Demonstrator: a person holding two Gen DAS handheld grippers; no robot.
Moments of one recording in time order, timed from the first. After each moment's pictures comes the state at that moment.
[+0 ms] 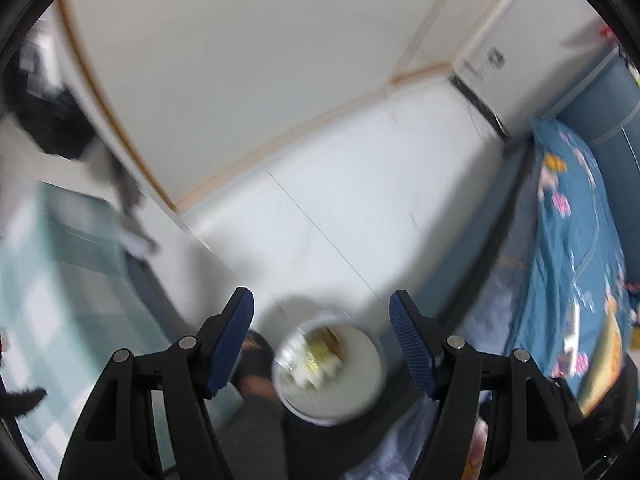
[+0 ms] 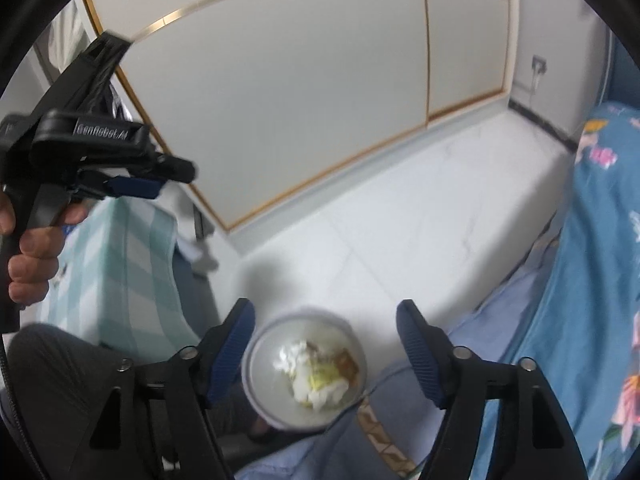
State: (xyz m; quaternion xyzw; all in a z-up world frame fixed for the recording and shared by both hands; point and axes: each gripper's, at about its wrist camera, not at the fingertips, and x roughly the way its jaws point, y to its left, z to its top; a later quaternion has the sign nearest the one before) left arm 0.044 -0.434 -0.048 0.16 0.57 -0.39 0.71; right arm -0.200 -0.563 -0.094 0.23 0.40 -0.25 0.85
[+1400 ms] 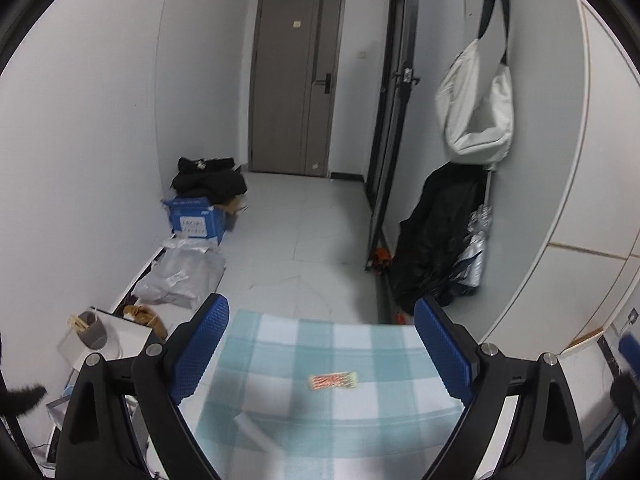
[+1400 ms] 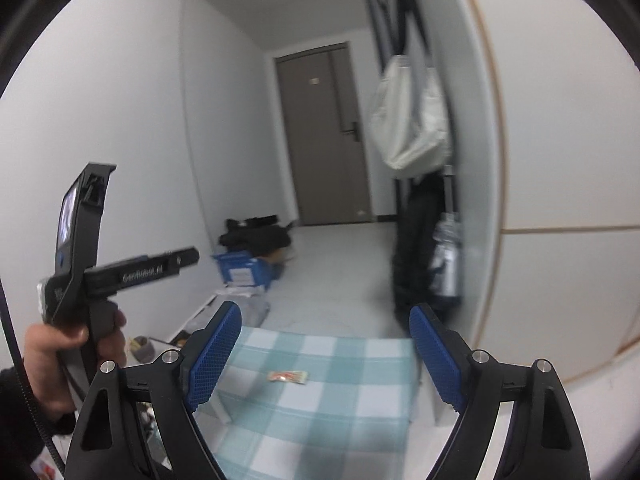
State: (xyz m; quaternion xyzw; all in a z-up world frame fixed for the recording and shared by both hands) left arm 0.123 -0.044 0.078 -0.03 0.28 -0.06 0.96; right arm -0.004 -0.267 0.103 0.05 0.17 0.07 0.98
